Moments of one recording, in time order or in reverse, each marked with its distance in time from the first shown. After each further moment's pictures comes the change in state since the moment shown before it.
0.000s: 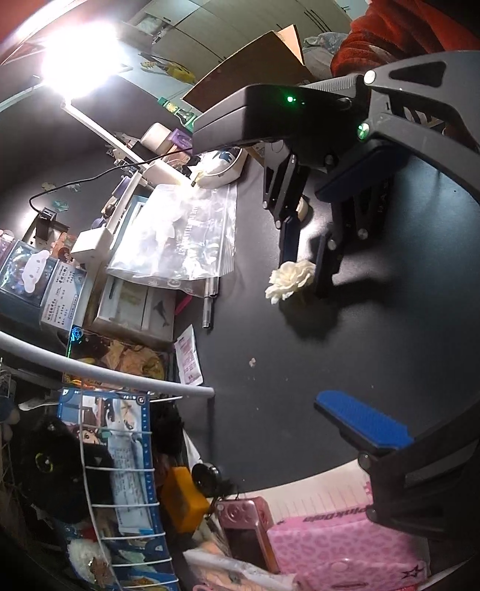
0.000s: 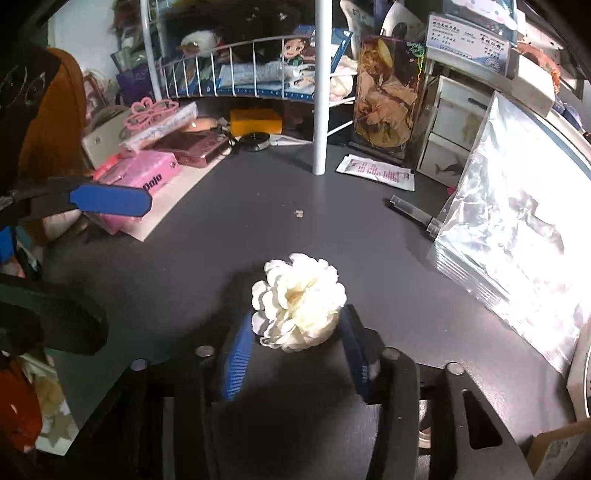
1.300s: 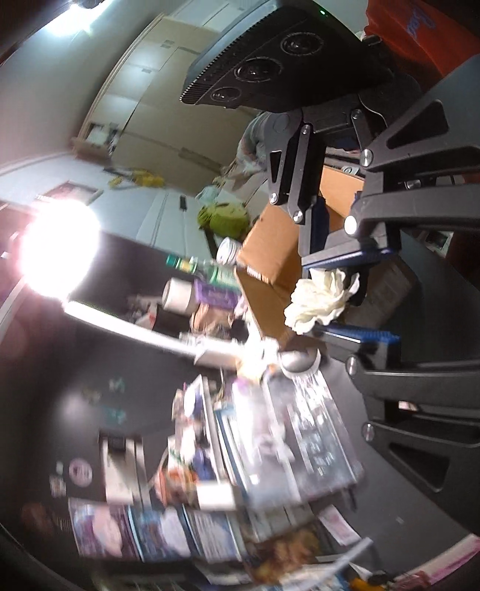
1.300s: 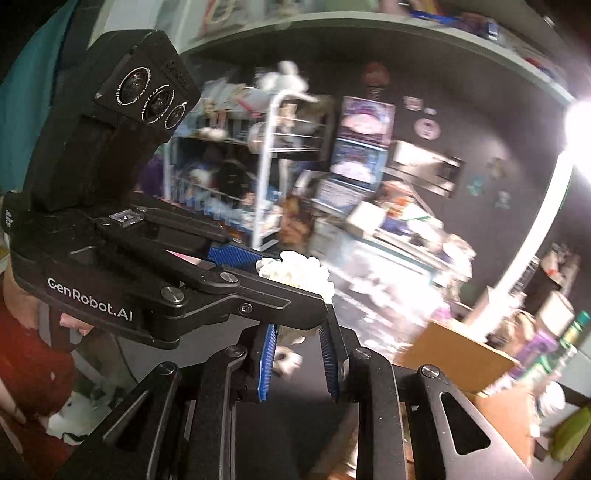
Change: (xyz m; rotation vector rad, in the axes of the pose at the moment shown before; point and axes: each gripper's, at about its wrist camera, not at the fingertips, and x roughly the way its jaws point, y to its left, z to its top) left arm -0.019 -0.247 0.081 0.370 -0.087 -0.314; right arm -0.269 -0.031 -0.047 -0.040 -0.316 -0.218
